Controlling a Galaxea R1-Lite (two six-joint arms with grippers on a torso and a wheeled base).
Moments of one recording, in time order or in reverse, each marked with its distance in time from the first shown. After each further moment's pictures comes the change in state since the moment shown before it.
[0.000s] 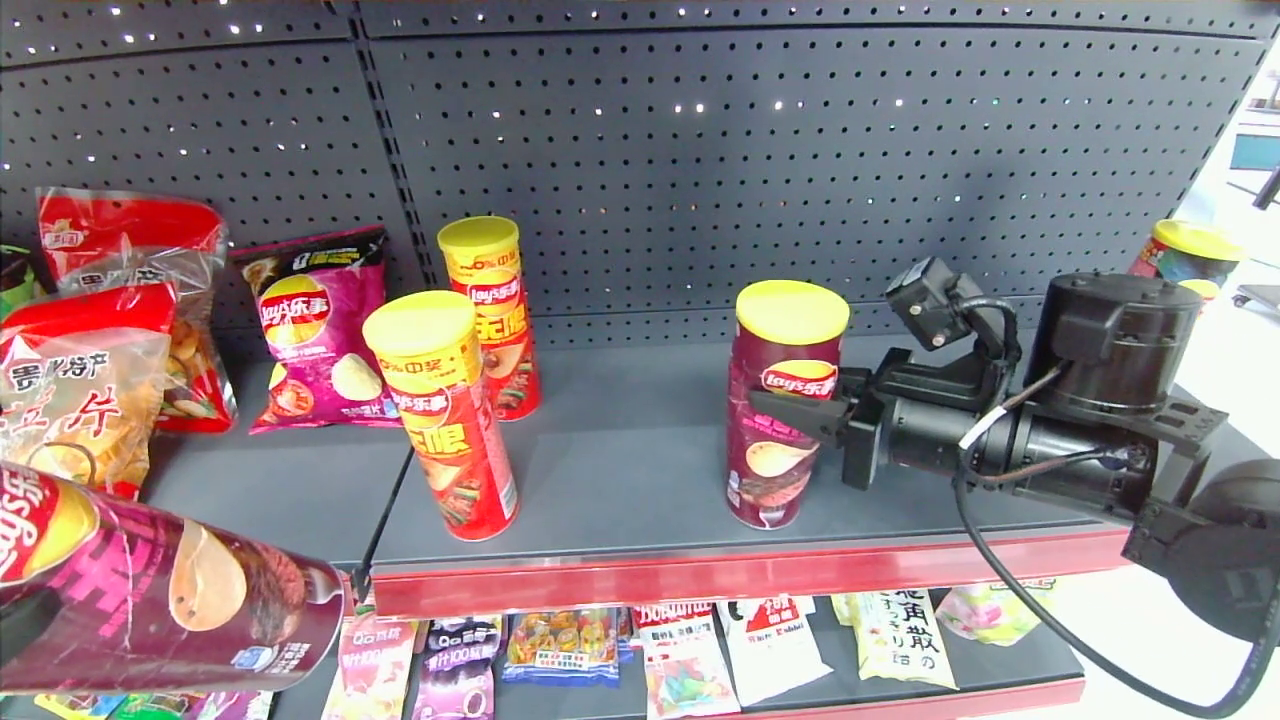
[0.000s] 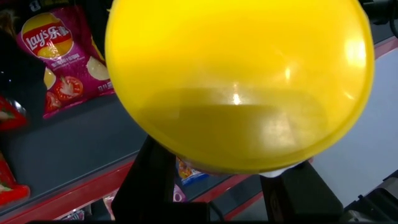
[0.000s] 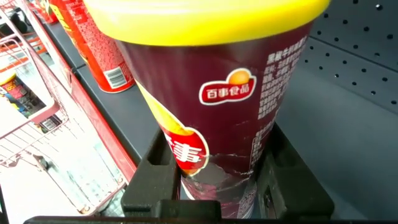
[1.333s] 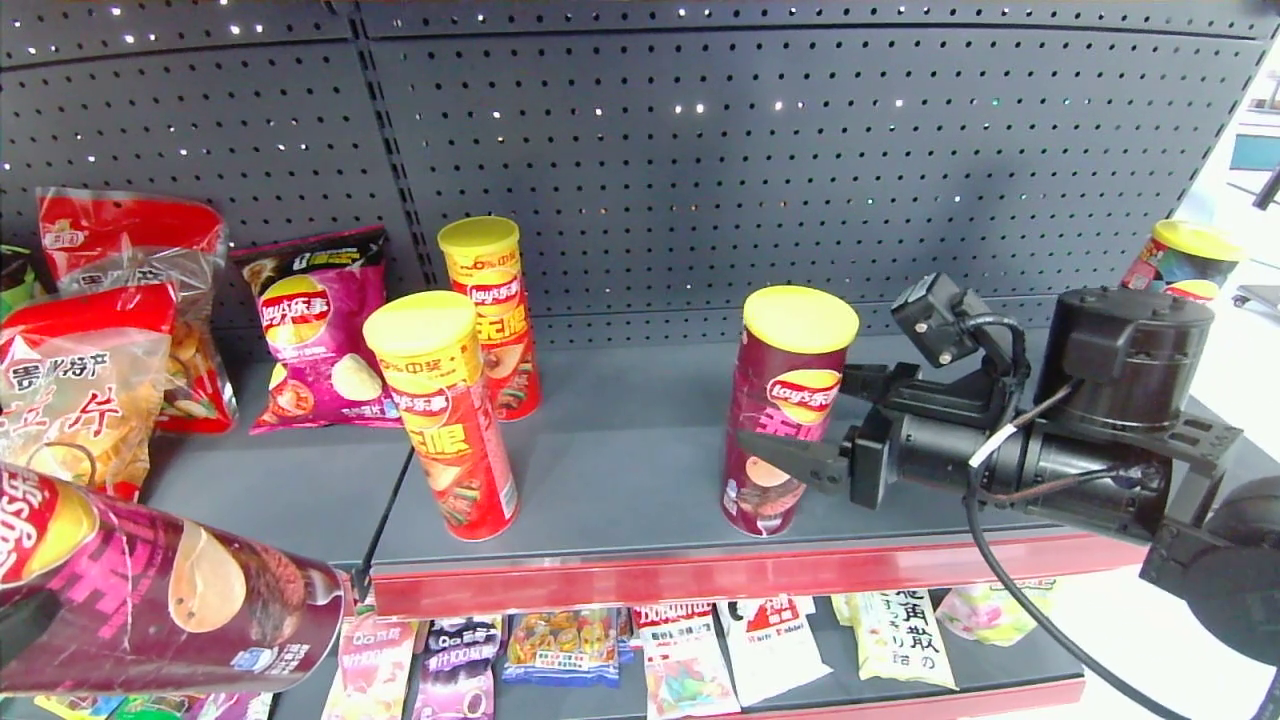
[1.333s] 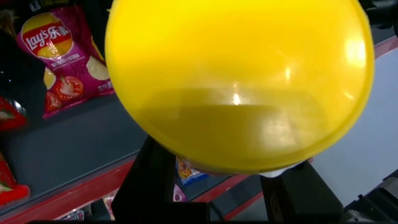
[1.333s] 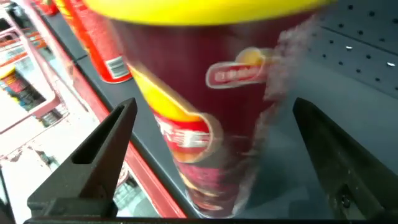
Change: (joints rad) left arm -0.001 -0.001 0.001 0.000 -0.001 0.000; right arm 0.007 -0.021 0.040 0.003 -0.021 0.000
